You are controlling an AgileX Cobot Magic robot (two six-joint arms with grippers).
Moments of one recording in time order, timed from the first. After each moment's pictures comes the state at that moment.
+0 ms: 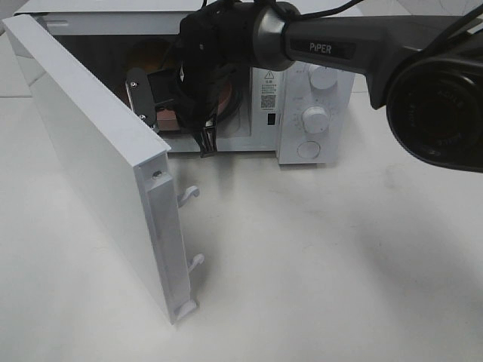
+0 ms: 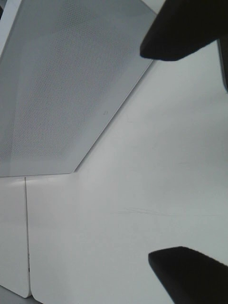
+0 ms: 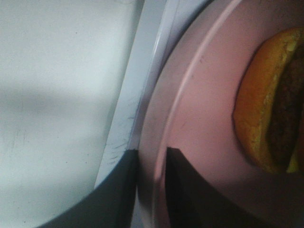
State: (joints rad) left arm 0.08 -0.01 -0.52 -0.23 1.08 0.17; right arm 0.68 2.44 -2.09 -0.11 0.66 -1.14
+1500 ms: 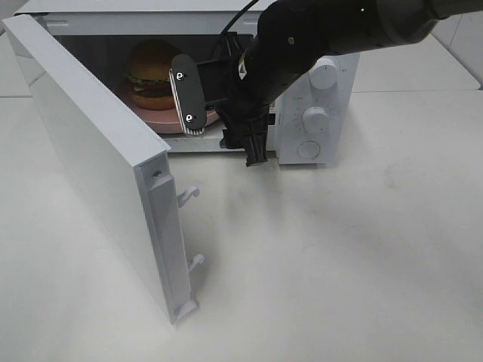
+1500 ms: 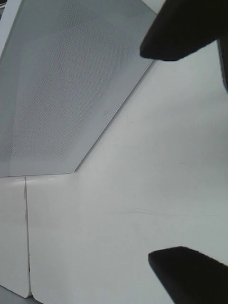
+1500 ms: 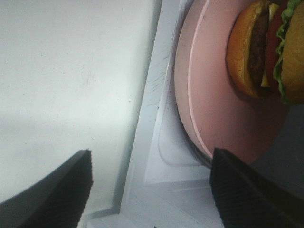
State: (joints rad) left arm 0.08 -0.01 -0.52 -0.23 1.08 0.17; right arm 0.65 1.96 -1.39 -0.16 0.33 -1.05
